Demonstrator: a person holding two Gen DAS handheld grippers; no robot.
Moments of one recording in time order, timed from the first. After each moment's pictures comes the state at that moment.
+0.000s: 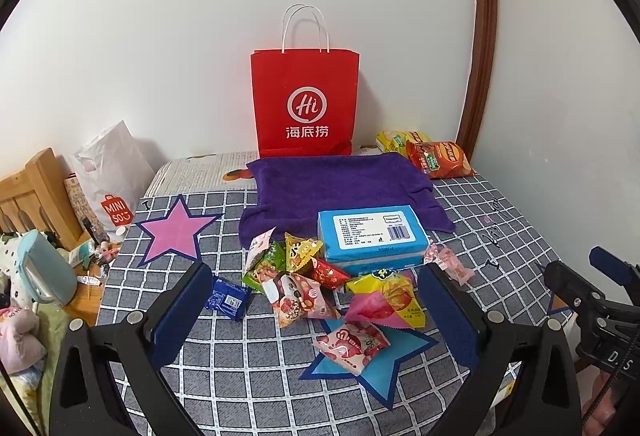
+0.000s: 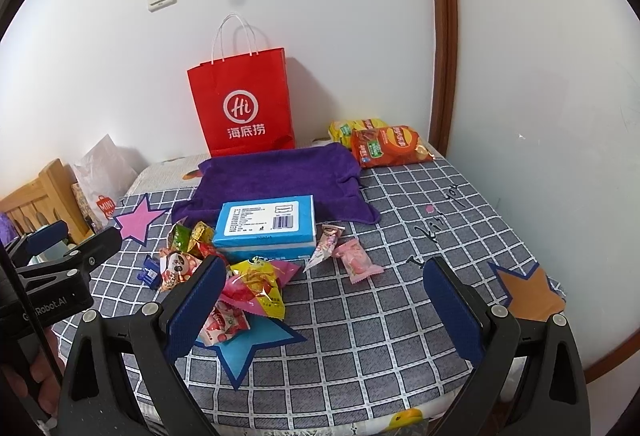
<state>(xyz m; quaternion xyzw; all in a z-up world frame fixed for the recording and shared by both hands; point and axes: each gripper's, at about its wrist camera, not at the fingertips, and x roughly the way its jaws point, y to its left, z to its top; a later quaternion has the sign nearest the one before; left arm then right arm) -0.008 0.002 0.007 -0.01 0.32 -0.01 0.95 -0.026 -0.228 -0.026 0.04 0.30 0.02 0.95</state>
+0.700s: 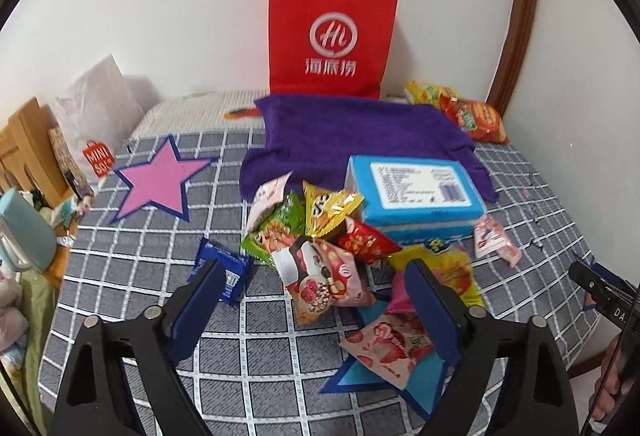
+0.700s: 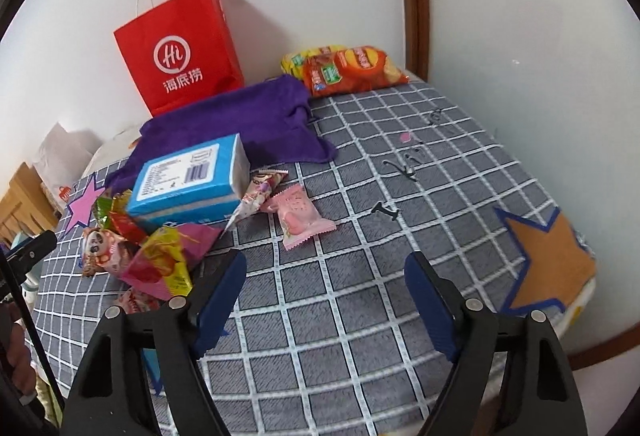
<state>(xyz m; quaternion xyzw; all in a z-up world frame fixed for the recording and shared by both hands) 0.054 0.036 -0.077 -0.04 0.39 0.00 0.92 0.051 -0.289 -0.125 0.07 0.39 0.01 0.92</state>
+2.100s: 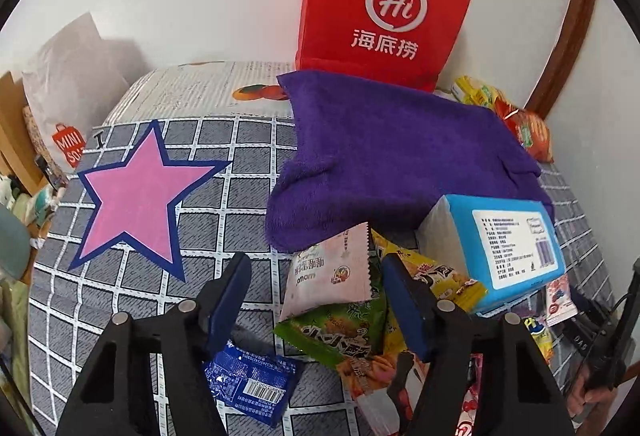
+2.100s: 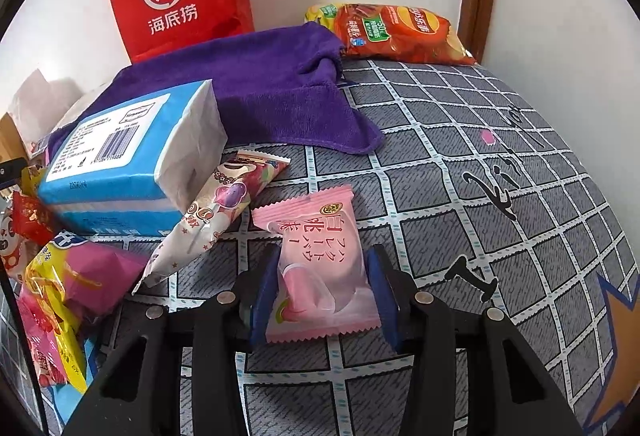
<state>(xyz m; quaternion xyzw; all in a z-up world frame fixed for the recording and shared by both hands) 0.165 0.100 -0.122 -0.08 0.43 0.00 0.90 0.159 -0.268 -0.212 0.01 0.41 0.03 0.91</state>
